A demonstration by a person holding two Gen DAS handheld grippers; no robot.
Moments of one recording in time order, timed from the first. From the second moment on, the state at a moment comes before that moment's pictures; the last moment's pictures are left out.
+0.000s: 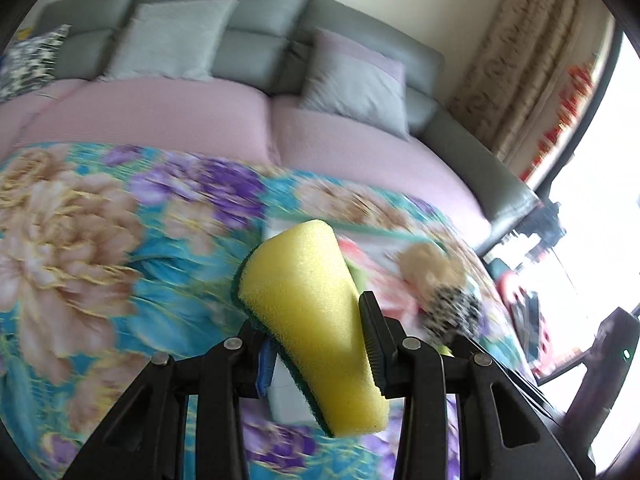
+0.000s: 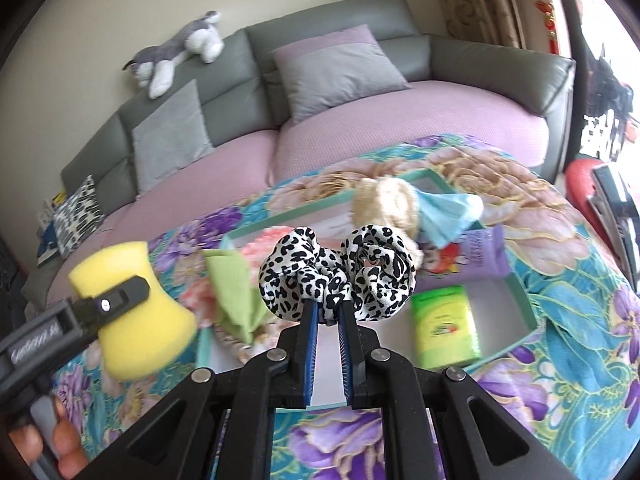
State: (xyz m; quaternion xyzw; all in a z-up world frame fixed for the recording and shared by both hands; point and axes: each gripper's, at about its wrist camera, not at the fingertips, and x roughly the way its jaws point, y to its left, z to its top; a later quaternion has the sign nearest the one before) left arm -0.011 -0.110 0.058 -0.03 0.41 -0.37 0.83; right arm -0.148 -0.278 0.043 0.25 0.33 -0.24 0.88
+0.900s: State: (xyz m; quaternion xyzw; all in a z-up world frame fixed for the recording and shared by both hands) left arm -0.026 -0.182 -0.005 0.01 0.50 -0.41 0.76; right arm -0.144 -0.299 0.016 0.26 0.38 -0.25 0.85
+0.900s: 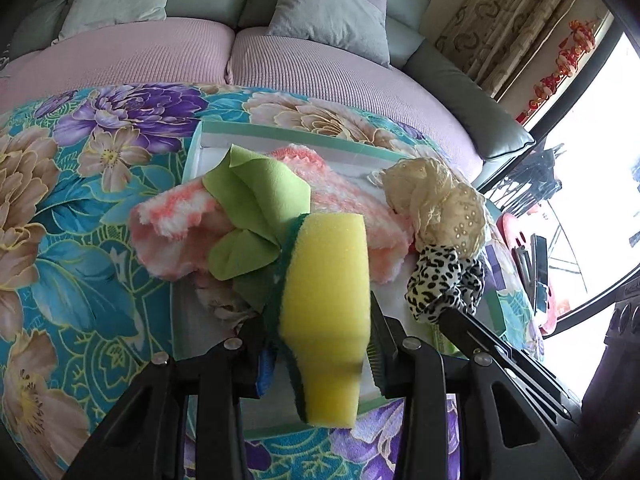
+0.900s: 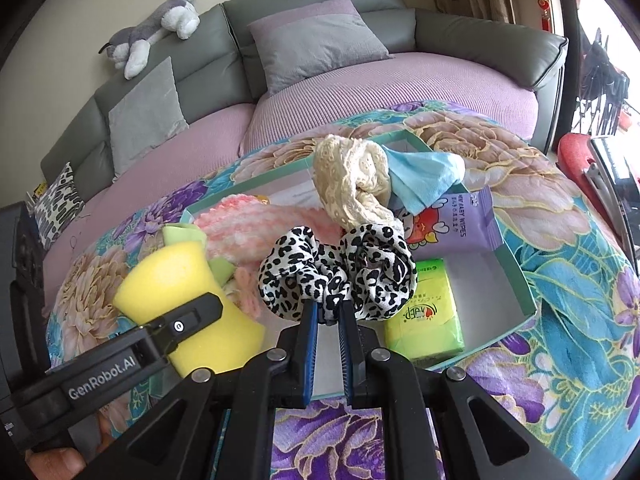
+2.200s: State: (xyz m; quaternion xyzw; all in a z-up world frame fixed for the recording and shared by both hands) left arm -0.020 -0.140 0.046 0.01 0.48 -0.36 0.80; right arm -0.144 -0.289 0.029 0.23 0.39 -0.26 0.85
